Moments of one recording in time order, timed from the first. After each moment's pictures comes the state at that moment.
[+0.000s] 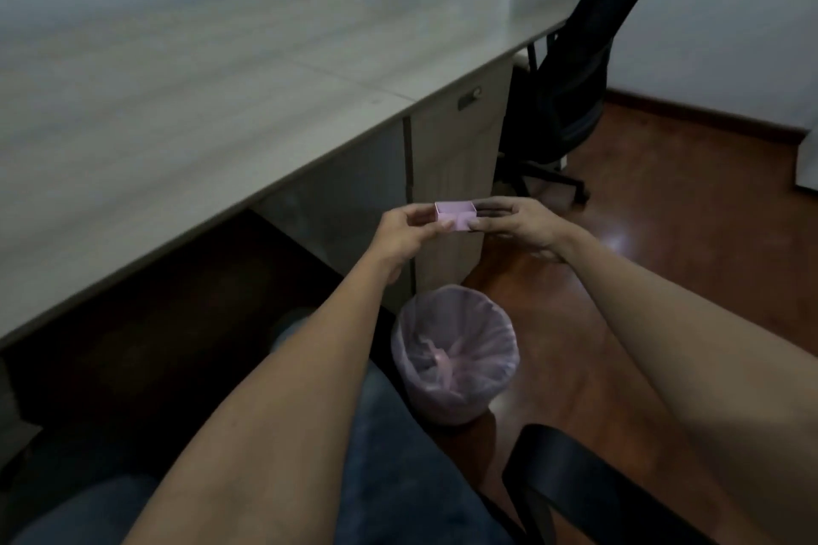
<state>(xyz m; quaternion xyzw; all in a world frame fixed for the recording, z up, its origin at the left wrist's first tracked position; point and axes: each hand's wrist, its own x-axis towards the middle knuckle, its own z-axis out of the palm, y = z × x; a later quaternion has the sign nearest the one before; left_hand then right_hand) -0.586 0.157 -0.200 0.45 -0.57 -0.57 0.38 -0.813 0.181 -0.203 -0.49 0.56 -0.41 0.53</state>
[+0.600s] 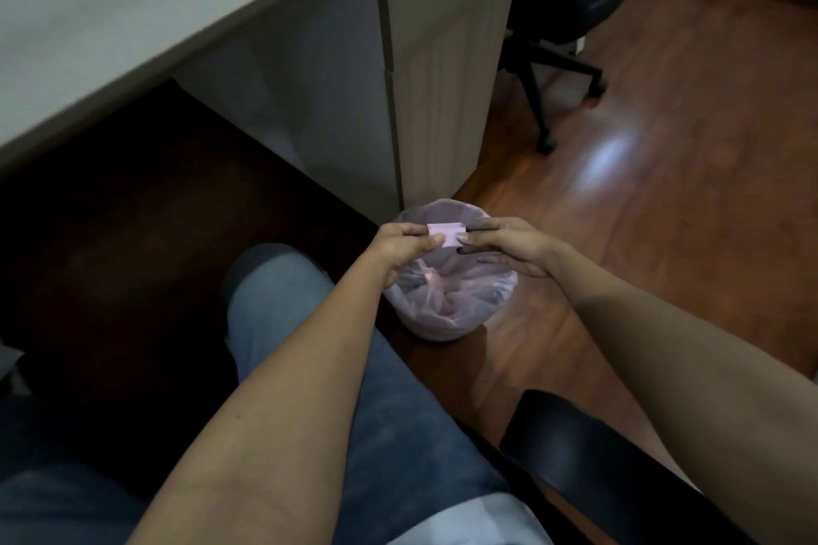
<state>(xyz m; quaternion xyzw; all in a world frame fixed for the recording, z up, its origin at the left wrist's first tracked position) -0.595 0.182 -0.358 0.58 -0.41 -0.67 0.22 -0.804 0.221 -0.362 -0.34 0.60 -0.30 0.66</state>
